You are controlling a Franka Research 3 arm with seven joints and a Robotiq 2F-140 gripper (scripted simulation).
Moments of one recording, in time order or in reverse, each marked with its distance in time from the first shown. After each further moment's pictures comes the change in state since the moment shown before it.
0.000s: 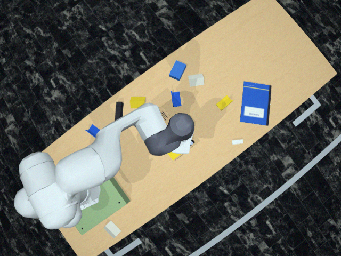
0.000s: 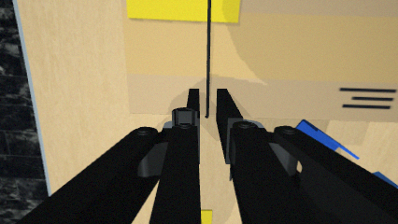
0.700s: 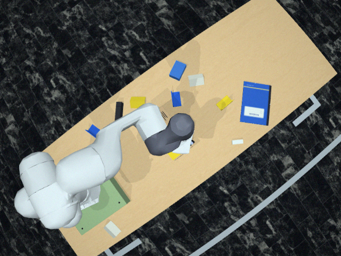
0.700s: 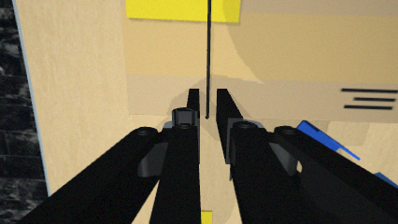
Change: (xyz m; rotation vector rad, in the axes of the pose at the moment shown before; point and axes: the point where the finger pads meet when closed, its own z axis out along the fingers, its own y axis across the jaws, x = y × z) arm 0.000 0.000 0.002 0.000 0.000 0.000
